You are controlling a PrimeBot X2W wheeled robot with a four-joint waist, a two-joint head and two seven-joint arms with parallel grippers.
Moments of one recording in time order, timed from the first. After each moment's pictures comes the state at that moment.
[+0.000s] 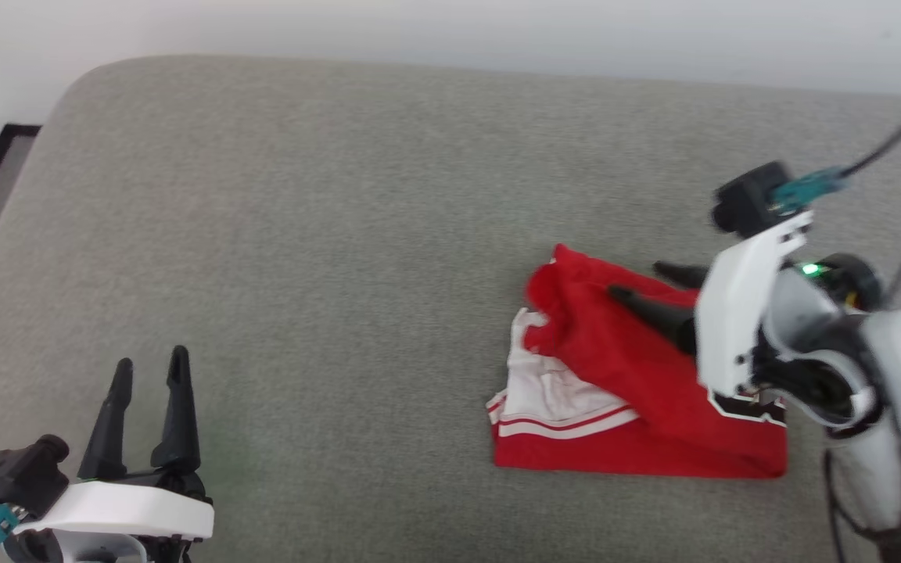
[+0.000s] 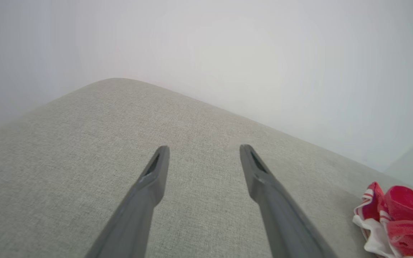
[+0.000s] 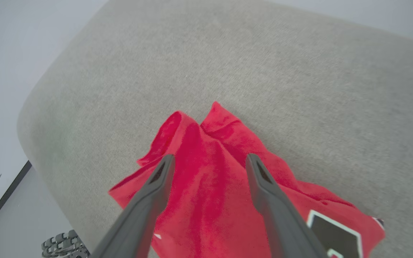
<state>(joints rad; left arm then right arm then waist) -0.04 0.20 0.00 0.16 -0.57 -0.13 -0.26 -0.53 -0.34 0.35 0.12 0.74 0.13 0.81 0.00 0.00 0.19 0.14</state>
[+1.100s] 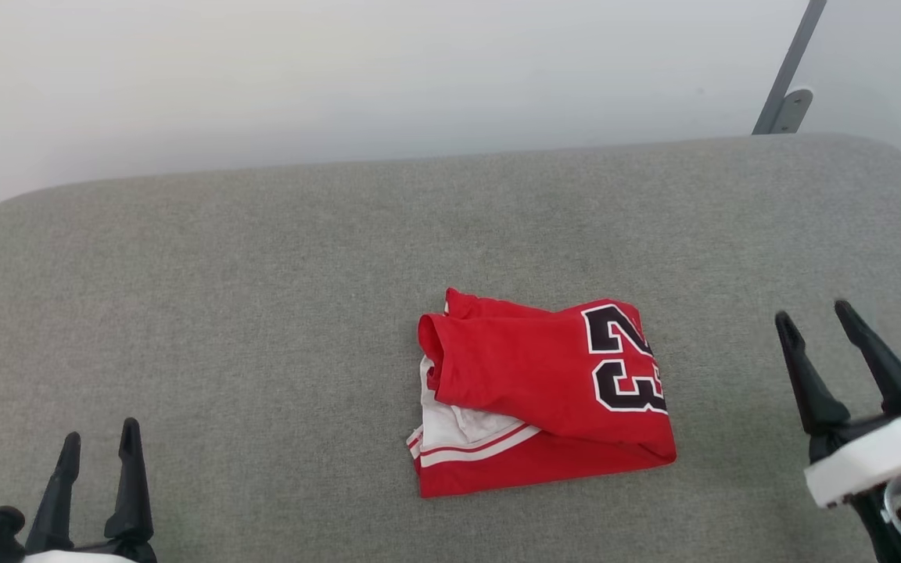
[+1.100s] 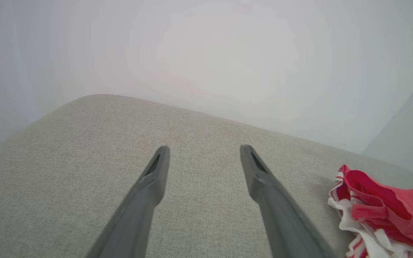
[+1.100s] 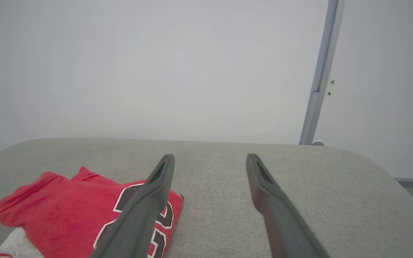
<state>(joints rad) 0.11 0.23 0.10 0.15 -0.51 -0.13 -0.26 -0.13 -0.44 0.17 0.19 0.54 0.13 -0.20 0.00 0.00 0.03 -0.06</state>
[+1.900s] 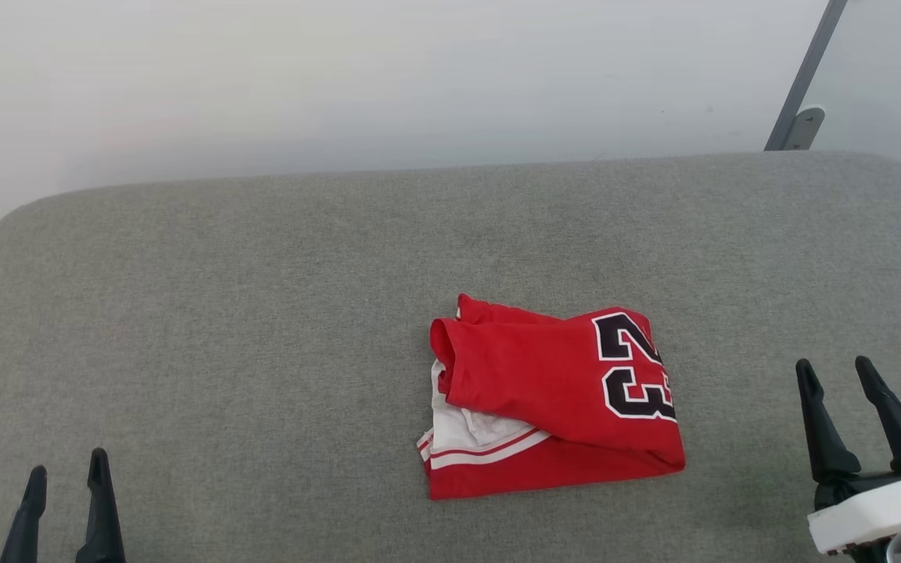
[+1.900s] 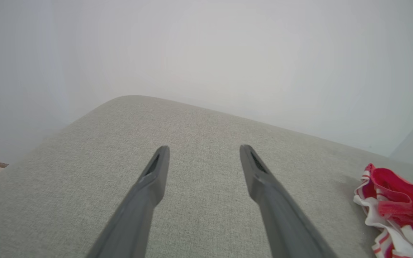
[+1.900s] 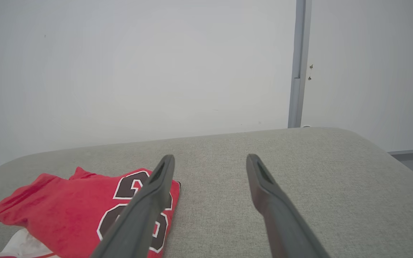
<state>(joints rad) 0.17 0.22 0.17 0.13 -0.48 -0.13 -0.26 0.00 -0.33 0.04 0.19 0.50 0.13 -0.26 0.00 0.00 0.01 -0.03</state>
